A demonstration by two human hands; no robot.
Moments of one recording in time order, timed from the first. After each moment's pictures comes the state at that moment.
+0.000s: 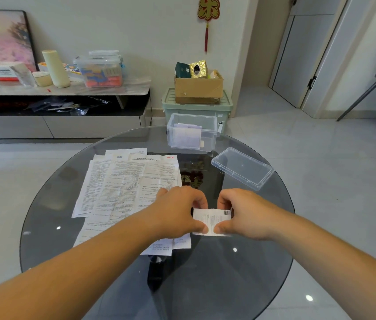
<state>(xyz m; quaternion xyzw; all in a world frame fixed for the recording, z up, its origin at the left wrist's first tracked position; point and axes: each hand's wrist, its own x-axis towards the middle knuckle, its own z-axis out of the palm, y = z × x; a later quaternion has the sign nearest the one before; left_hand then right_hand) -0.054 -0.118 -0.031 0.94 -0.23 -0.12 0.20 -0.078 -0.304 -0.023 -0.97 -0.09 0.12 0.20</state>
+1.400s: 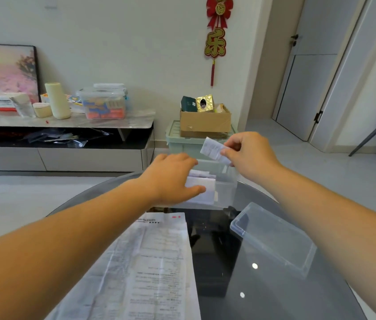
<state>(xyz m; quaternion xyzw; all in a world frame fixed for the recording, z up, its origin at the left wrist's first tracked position) 0.161 -0.099 0.011 0.95 -0.28 0.10 0.03 0.150 -0.299 0.044 -0.93 -0.03 -0.19 0.31</state>
